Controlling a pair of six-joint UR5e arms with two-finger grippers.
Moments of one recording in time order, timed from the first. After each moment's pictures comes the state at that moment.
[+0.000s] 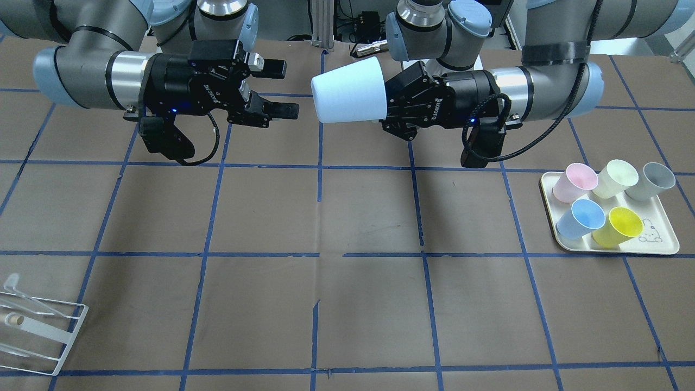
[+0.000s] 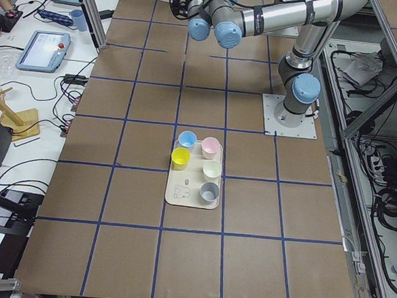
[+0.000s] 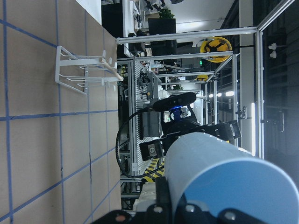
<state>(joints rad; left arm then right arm) -1.42 -1.62 -1.75 -2.22 0.07 0.87 1.46 -1.57 1.94 -1.78 0.08 0.05</state>
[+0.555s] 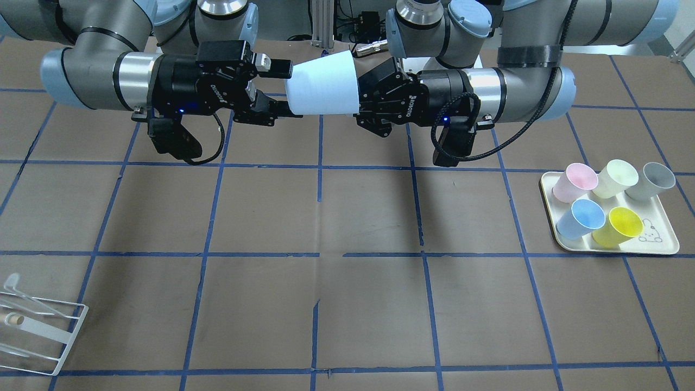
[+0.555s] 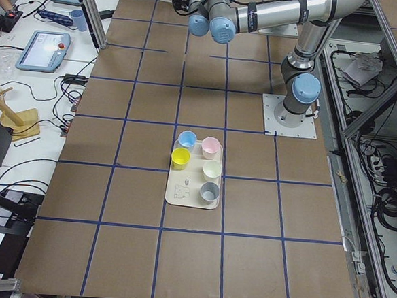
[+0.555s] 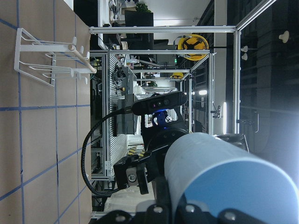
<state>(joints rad) -1.47 -1.63 -1.75 -2.21 0.02 0.87 1.47 -1.56 1.95 -1.78 0.08 0.07</state>
